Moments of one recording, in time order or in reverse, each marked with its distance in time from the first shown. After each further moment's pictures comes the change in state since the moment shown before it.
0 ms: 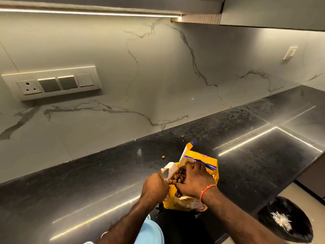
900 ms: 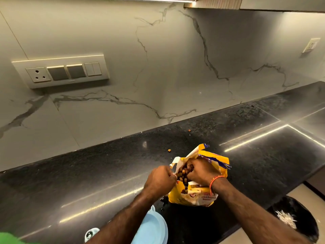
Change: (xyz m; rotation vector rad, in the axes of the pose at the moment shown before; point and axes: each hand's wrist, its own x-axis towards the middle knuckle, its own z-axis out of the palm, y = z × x) left_hand -0.009 0.005 -0.008 0.073 -0.030 0.049; right_hand 0.031 0.009 0.000 0.215 -0.080 -0.091
